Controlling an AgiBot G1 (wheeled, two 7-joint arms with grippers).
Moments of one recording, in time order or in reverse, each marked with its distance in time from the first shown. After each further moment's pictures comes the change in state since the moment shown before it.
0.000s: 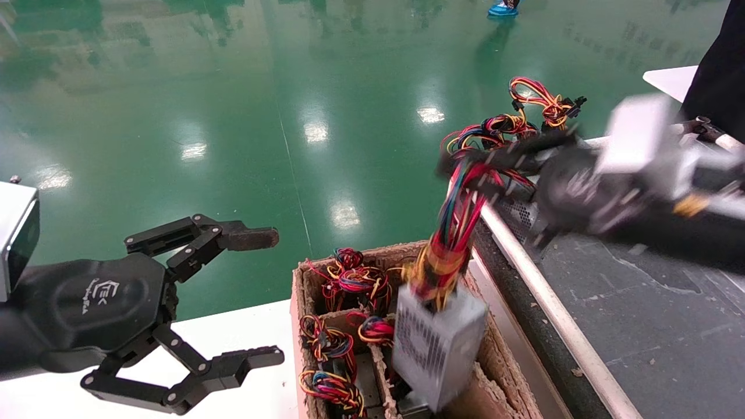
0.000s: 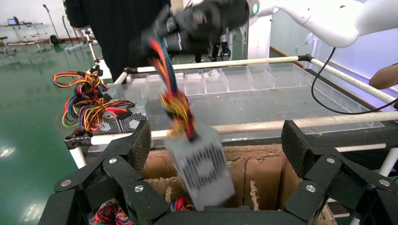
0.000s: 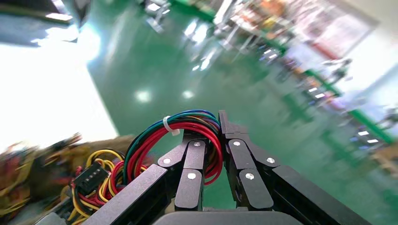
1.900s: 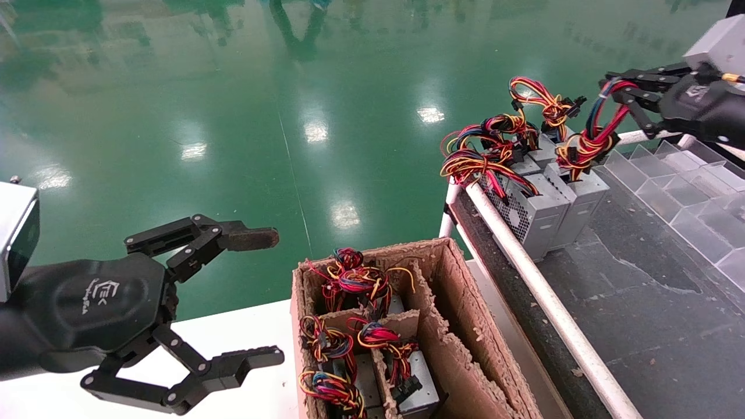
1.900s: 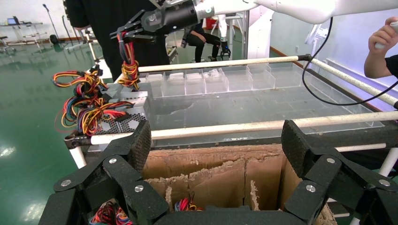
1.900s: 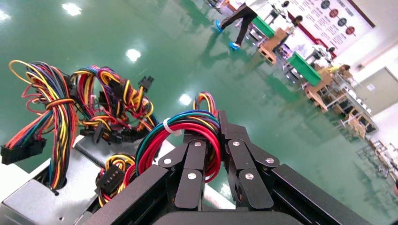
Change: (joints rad) left arm 0.000 0.000 0.000 0.000 0.000 0.000 0.000; right arm 0.420 -0.112 -0.033 -0.855 -0.289 0.120 -0.344
